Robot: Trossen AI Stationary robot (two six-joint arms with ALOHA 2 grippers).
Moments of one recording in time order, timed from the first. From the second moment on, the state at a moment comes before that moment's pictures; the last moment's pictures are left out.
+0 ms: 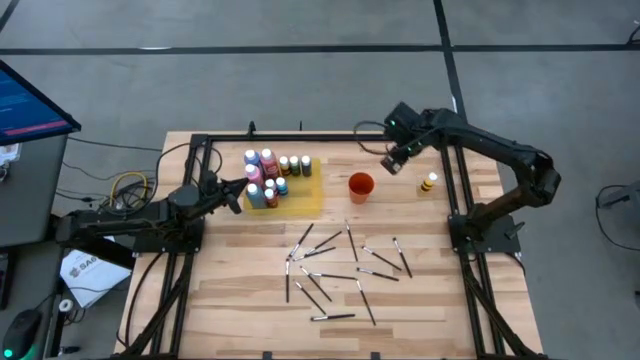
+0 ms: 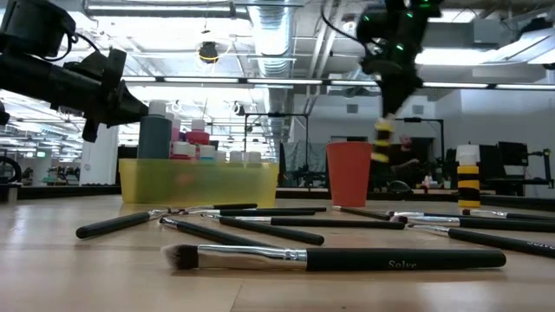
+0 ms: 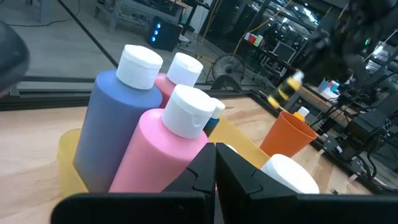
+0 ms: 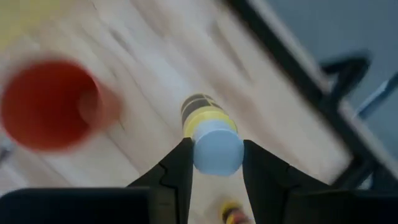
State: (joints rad) left arm 0.21 0.27 0.01 0.11 -0.49 -0.54; right arm -0.58 1.46 1.32 -1.08 0.16 0.08
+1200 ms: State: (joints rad) left arm 0.21 0.27 0.01 0.13 -0.49 -0.54; right arm -0.25 2.29 2.19 -1.13 0.15 -0.17
